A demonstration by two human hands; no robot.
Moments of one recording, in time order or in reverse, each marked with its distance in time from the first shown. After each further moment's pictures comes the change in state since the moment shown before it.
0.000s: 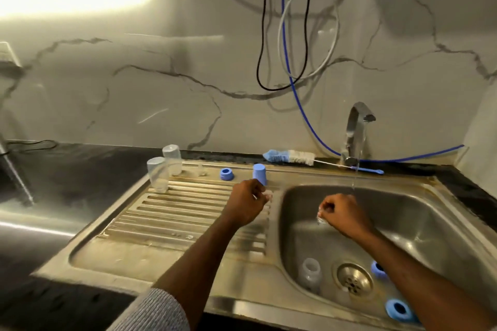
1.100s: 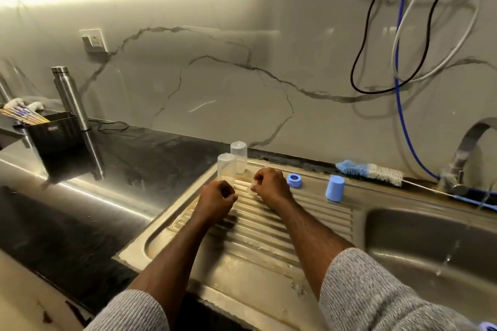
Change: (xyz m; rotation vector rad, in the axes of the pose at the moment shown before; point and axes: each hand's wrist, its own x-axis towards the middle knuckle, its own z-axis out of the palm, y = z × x) left_hand -0.010 -0.167 -0.168 0.071 0.219 -0.285; right_hand 0.099 -0.310 0.180 0.197 -0.130 -0.140
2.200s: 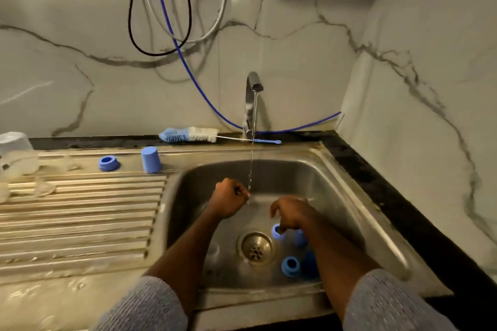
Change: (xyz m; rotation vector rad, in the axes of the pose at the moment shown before) left_hand -0.113 0.247 0.339 -0.045 -0.589 0.369; right_hand -0.217 0.369 -0.260 -0.534 -0.329 0.436
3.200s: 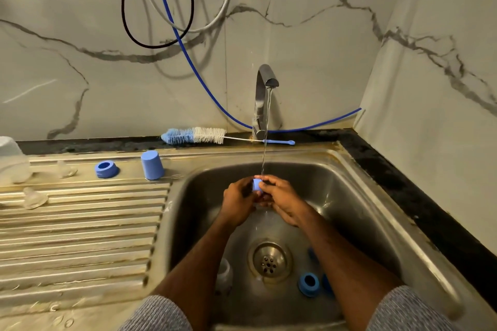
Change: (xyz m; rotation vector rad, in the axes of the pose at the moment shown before) left_hand 0.026 -0.020 0.022 -0.390 0.091 -0.007; right_hand 0.049 -0.057 -0.013 1.489 0.147 -0.053
